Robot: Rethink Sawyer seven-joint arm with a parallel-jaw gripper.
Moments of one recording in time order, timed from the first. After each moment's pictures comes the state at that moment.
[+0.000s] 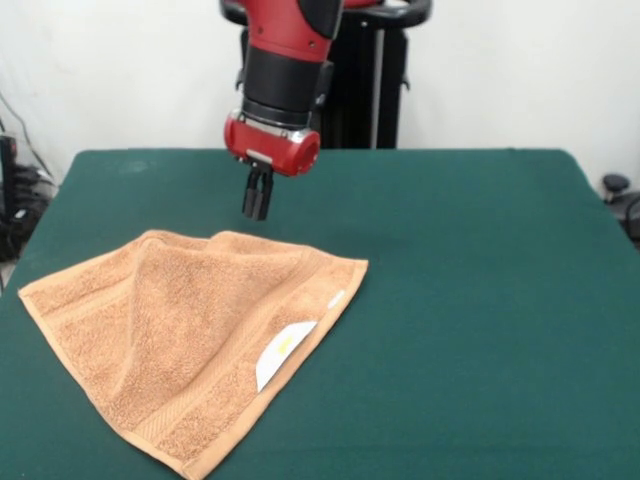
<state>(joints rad) -0.25 -0.53 -0.19 1.94 -0.20 -0.15 2.17</state>
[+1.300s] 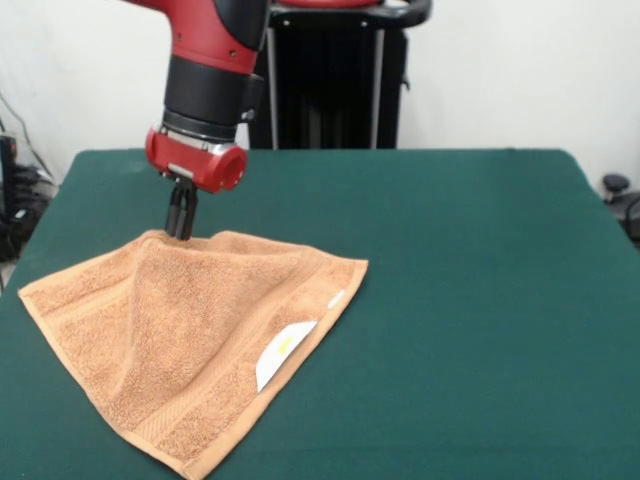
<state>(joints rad) -0.39 -0.52 -0.15 1.82 -0.29 -0.15 2.17</state>
